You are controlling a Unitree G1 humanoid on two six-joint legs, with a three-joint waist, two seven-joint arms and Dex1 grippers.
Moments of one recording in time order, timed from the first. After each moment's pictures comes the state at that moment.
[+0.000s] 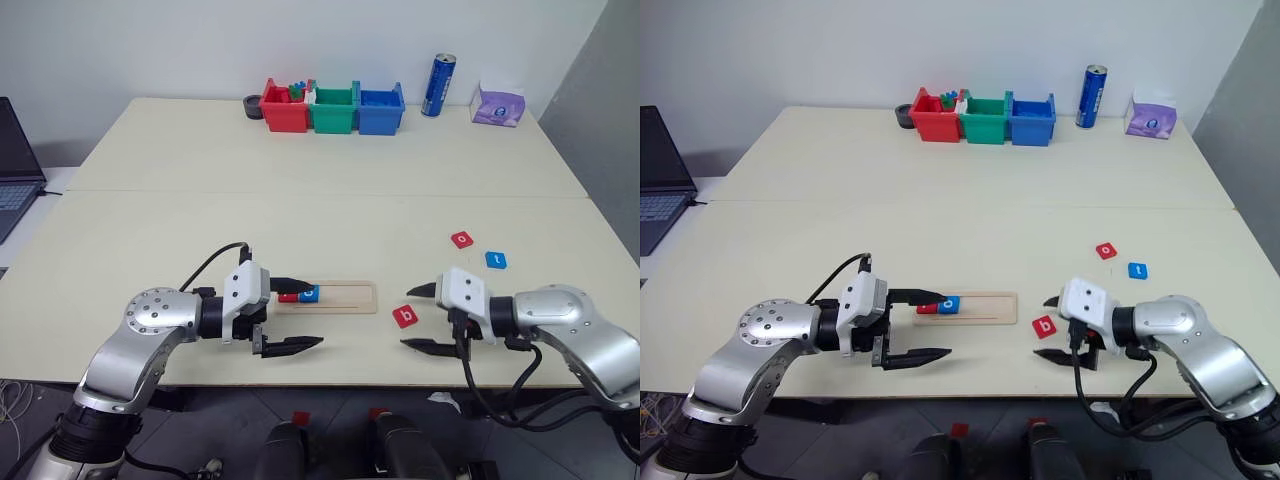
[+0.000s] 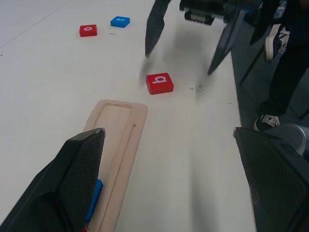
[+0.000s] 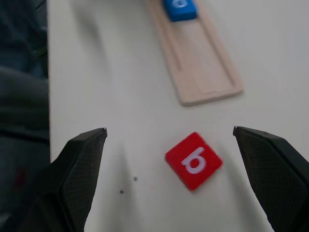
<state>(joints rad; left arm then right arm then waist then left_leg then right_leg) -0.18 0.73 -0.05 -0.31 -0.42 0.34 -1.17 -0.25 -0.85 0.26 -0.33 0.26 0.36 1.06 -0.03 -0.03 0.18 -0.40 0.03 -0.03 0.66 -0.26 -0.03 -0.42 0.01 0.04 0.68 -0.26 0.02</state>
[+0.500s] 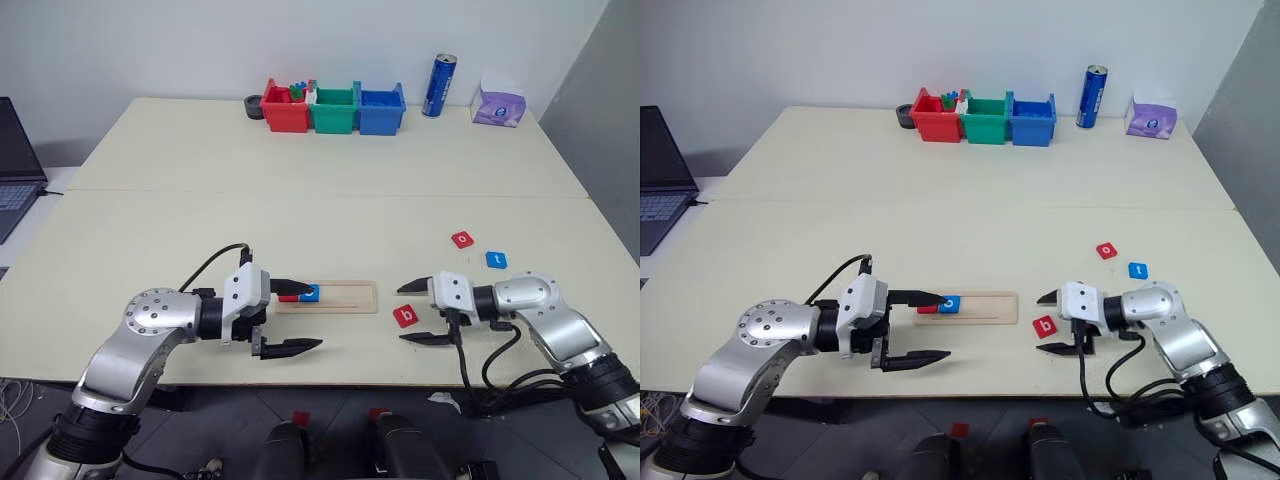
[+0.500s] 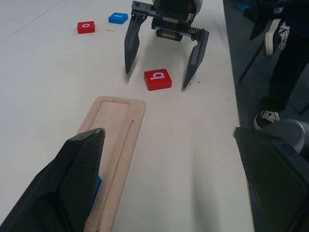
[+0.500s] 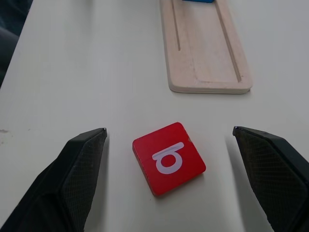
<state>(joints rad) -0.18 0.74 -0.05 -0.32 -0.42 0.33 -1.17 -0.41 -0.72 0.32 0.10 0.13 0.03 1.21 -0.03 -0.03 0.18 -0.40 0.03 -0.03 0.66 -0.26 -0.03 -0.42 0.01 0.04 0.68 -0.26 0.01</state>
